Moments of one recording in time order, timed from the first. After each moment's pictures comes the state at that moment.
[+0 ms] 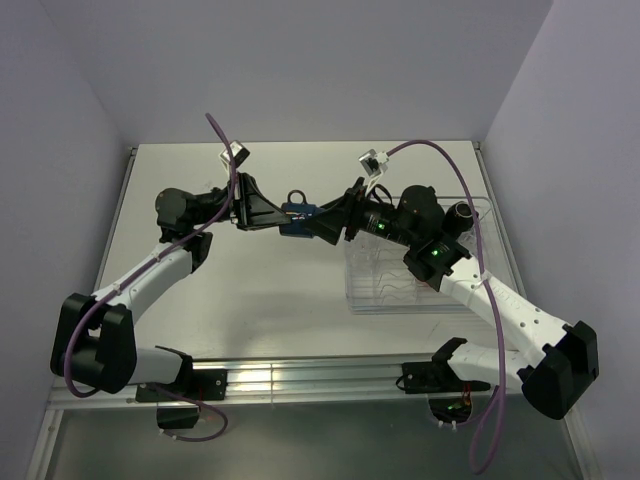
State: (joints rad) left arm -0.33 1.34 0.83 1.07 1.18 -1.64; right arm 0.64 1.10 0.92 0.24 -0.51 0.66
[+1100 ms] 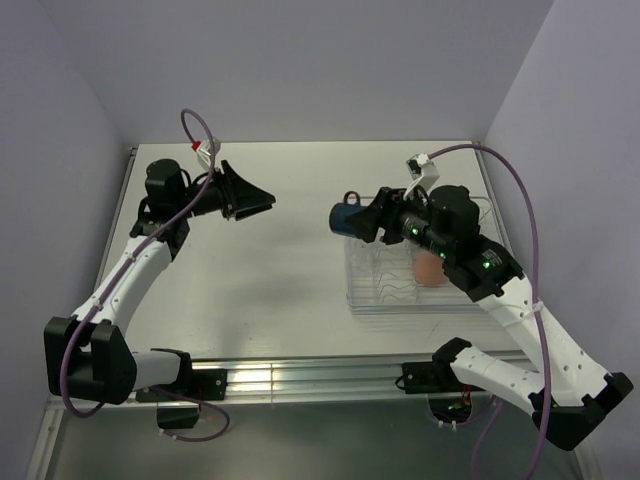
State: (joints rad) left arm -0.19 1.27 0.95 0.24 1.03 -1.06; right arm 0.57 0.92 1.06 -0.38 -0.20 0.56
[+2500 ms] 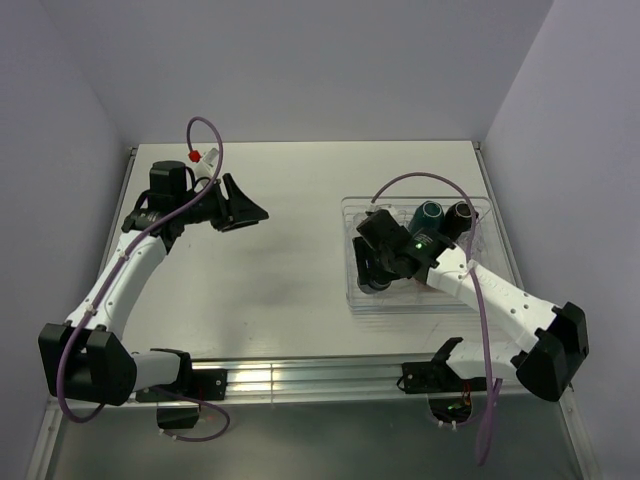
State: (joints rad) left arm -0.16 1.26 1.08 -0.39 0.80 -0.62; right arm 0.74 1.19 1.04 -0.93 0.26 0.52
